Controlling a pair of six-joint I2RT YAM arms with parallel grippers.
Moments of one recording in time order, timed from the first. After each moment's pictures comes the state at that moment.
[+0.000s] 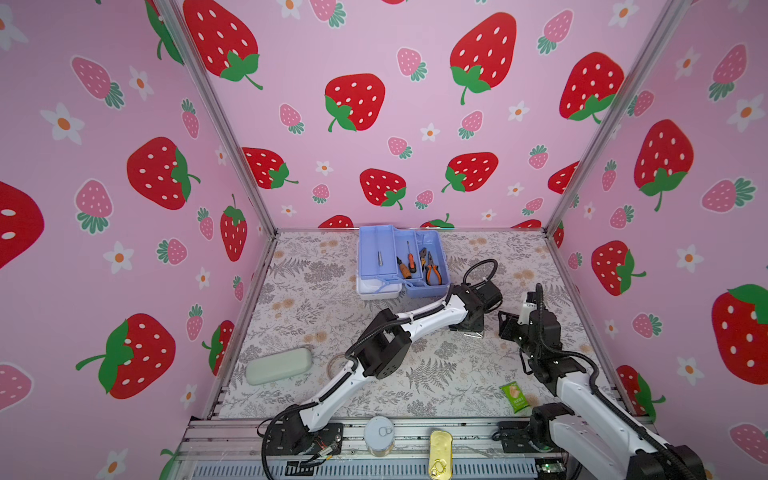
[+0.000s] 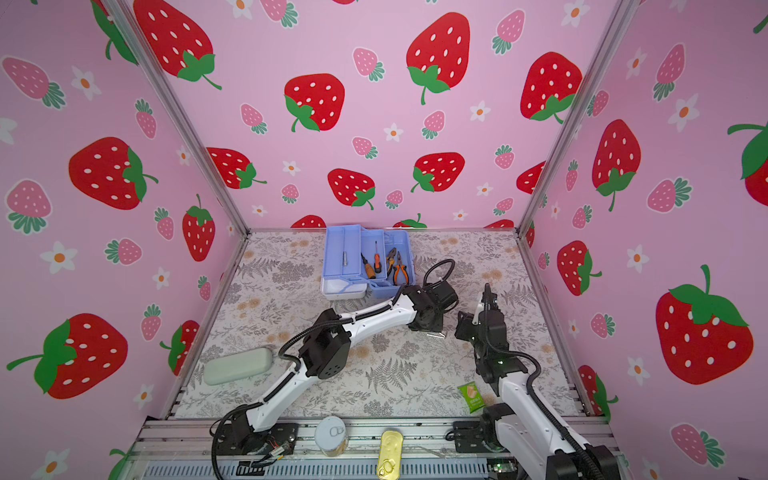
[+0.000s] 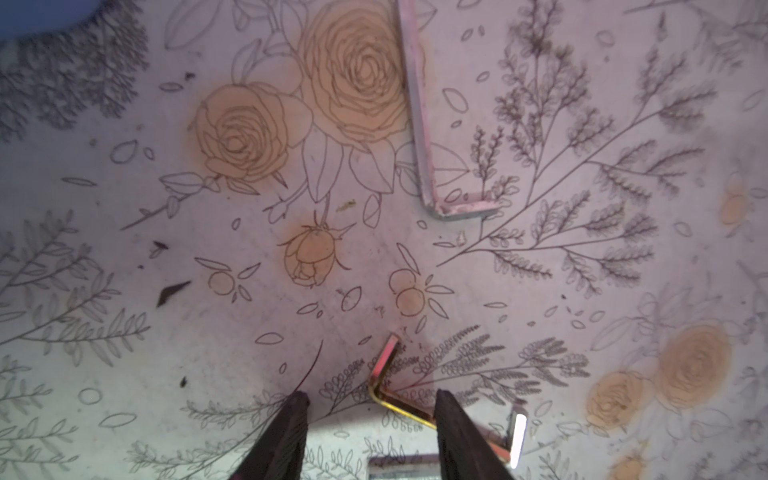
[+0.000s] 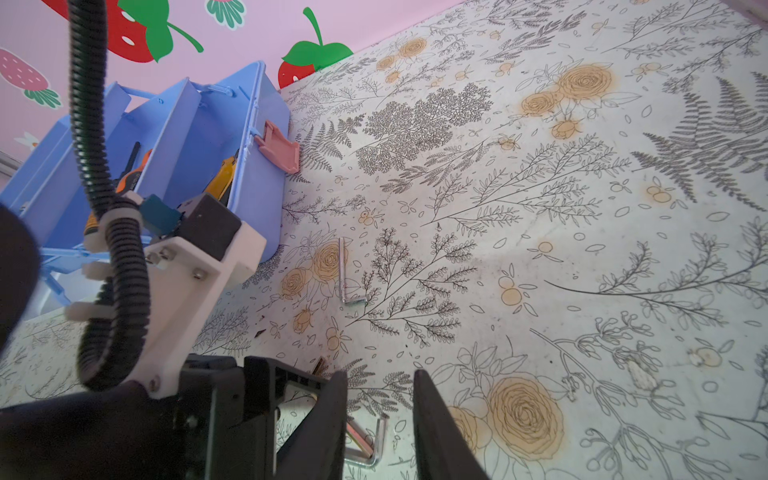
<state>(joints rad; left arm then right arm) -1.01 2.55 2.30 -1.00 -0.12 -0.87 0.27 0.87 0.30 0.07 0.00 0.41</state>
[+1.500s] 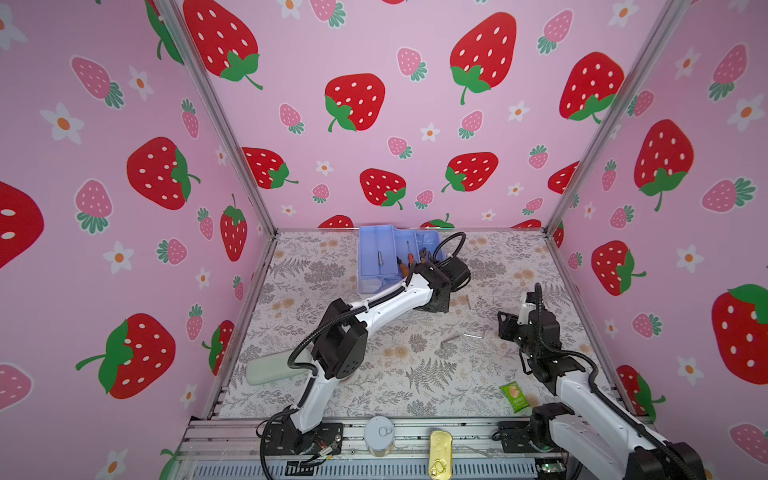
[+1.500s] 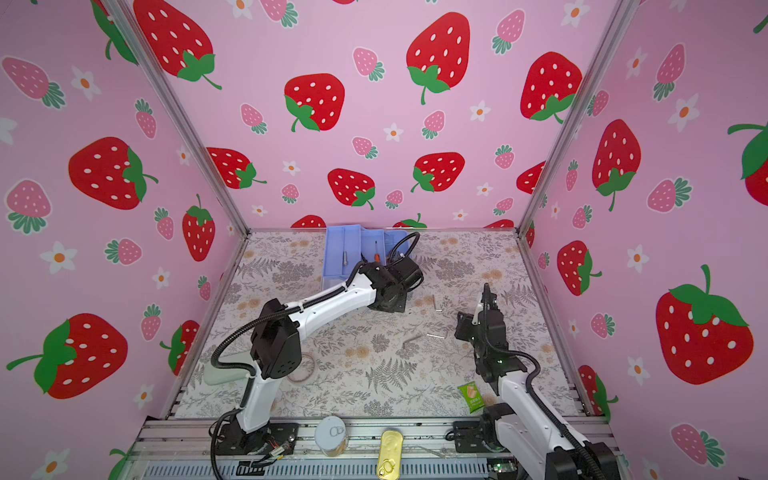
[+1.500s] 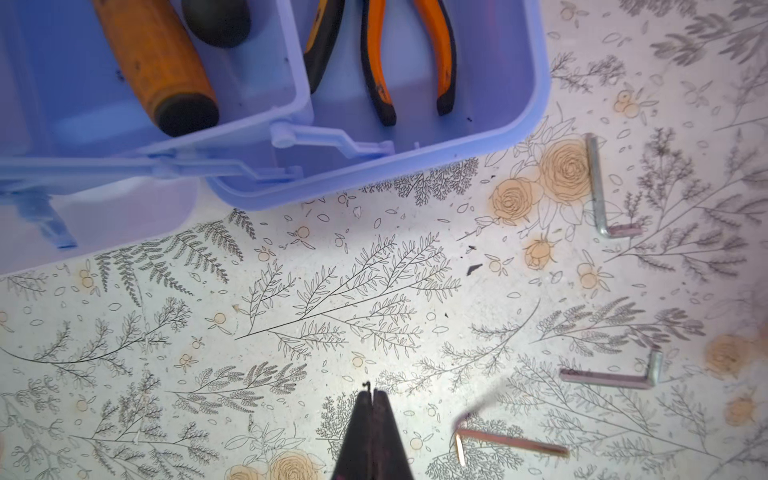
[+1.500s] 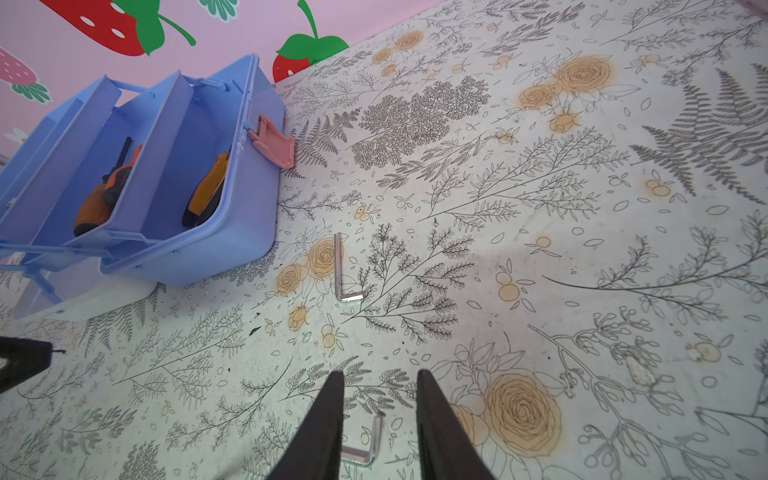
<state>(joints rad) -0.89 2.13 1.94 -1.09 -0.28 -0.69 0.27 0.89 0.30 0.07 0.00 0.41</state>
